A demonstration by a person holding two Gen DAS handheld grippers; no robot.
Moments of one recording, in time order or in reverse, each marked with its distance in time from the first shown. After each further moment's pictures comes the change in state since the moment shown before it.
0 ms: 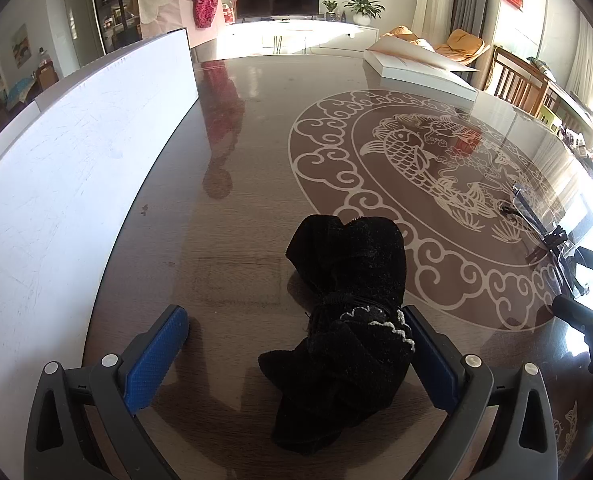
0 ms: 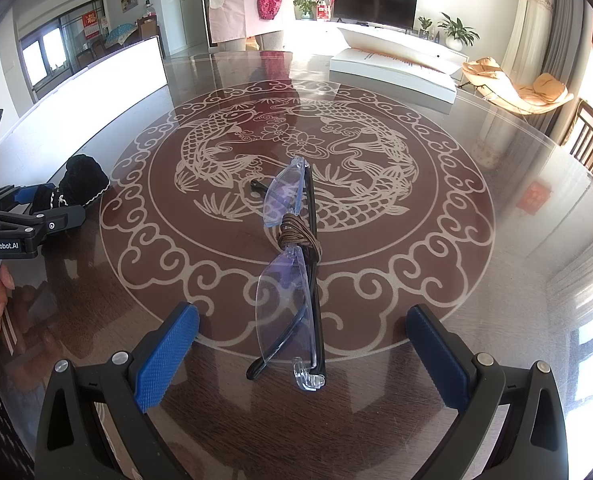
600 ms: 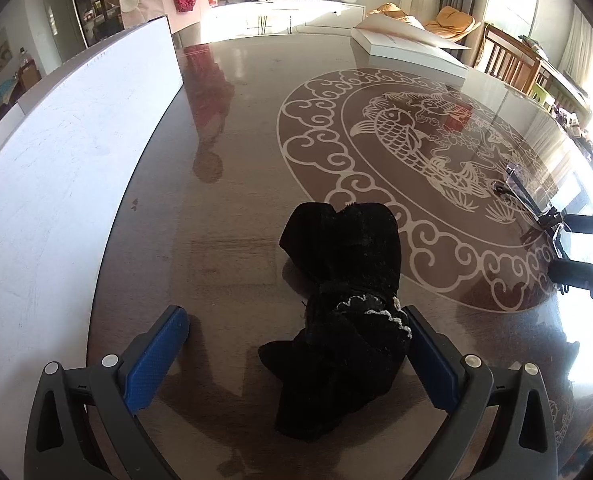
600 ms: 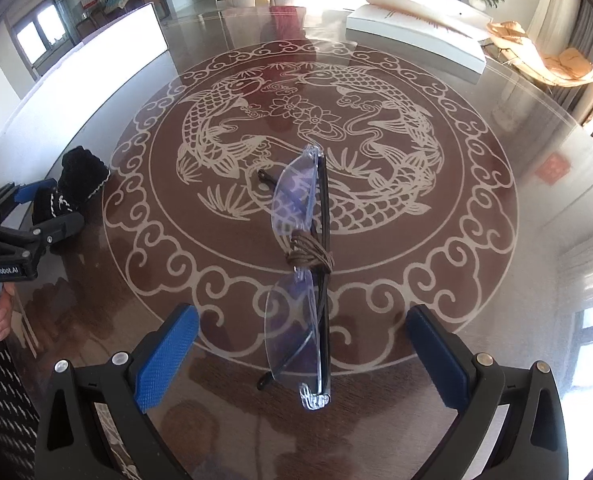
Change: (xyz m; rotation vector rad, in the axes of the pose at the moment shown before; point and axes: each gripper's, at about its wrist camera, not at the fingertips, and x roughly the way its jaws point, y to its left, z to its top) left arm 0.002 -0.002 0.006 0.049 0.082 -0.030; right arm 0.018 -0.004 0.048 0.010 0.214 0.097
